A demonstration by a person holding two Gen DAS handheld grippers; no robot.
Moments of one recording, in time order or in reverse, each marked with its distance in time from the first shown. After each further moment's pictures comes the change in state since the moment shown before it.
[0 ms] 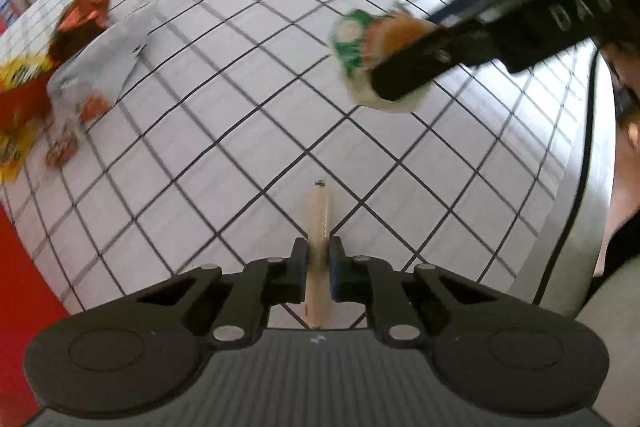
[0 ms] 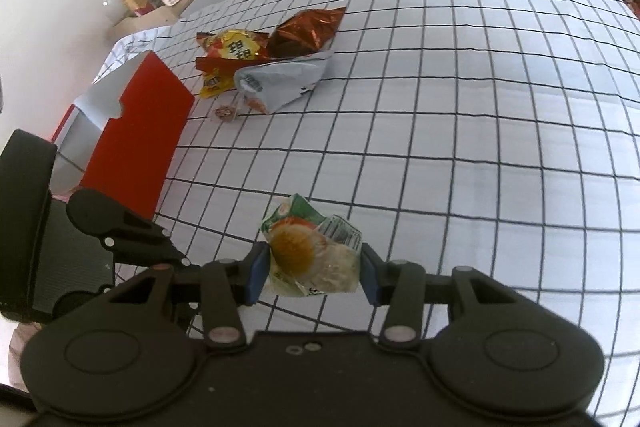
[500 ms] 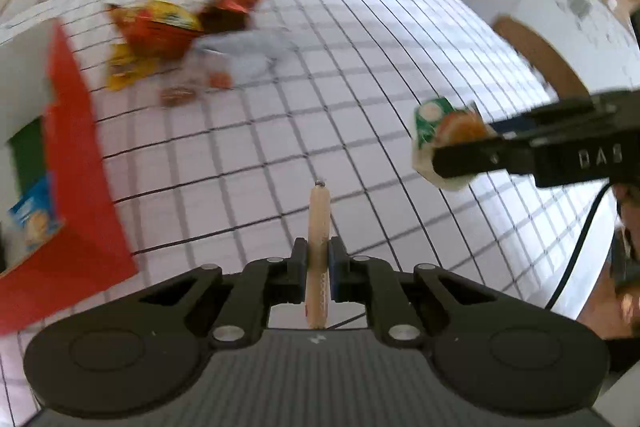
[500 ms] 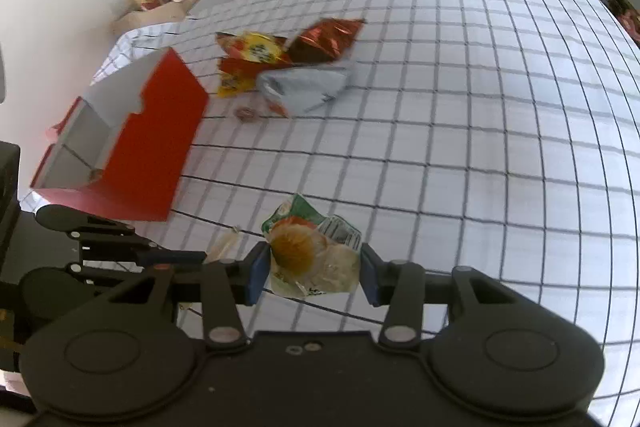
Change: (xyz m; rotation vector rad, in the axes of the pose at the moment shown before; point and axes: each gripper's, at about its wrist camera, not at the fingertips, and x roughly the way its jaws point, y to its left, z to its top) left arm -0.068 0.032 -0.039 -0.439 -0.214 0.057; right arm -0.015 0.041 0.007 -0.064 -0.011 -0.010
